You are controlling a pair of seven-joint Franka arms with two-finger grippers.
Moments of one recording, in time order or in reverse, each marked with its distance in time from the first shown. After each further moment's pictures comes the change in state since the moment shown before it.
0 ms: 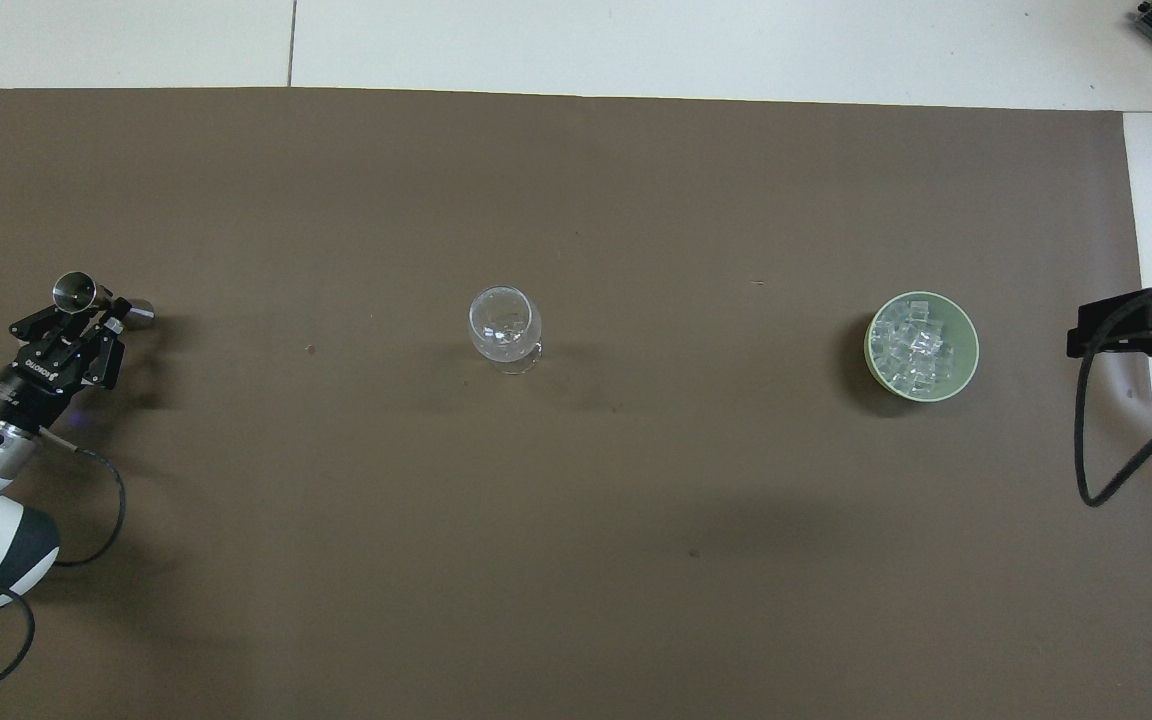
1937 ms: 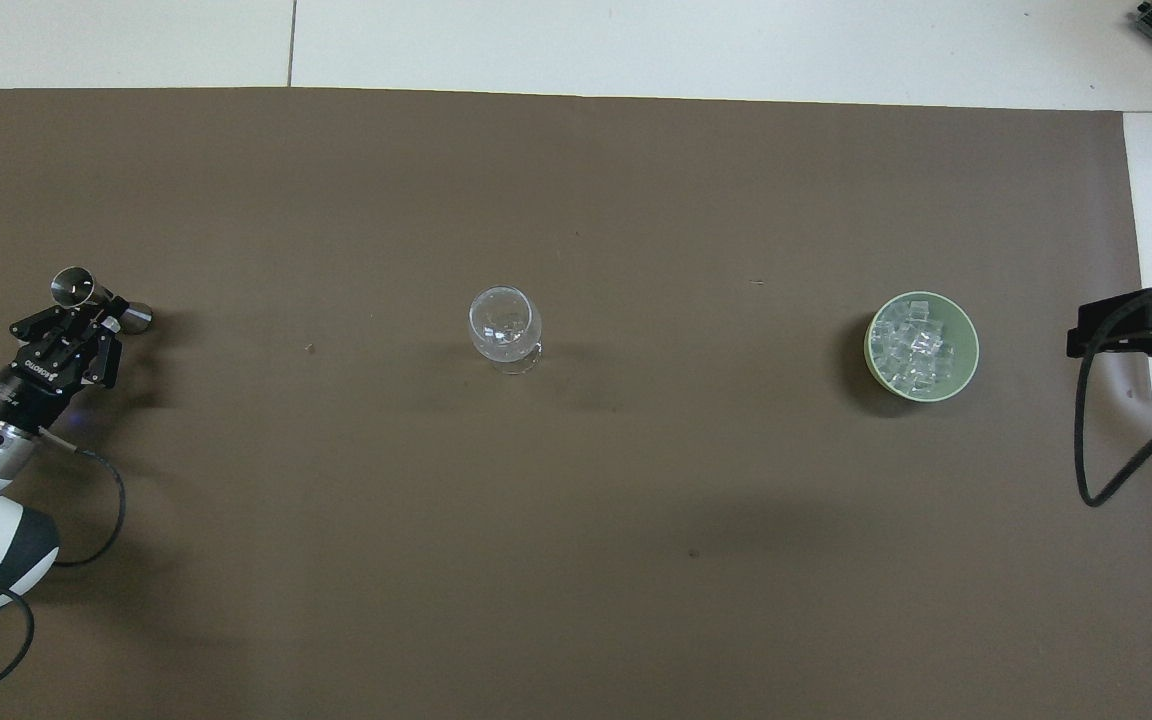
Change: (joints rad) left arm -0.001 -0.001 0.000 0.000 0.000 0.000 0.008; right arm 0.000 0.000 0.000 0.000 0.000 0.000 0.000
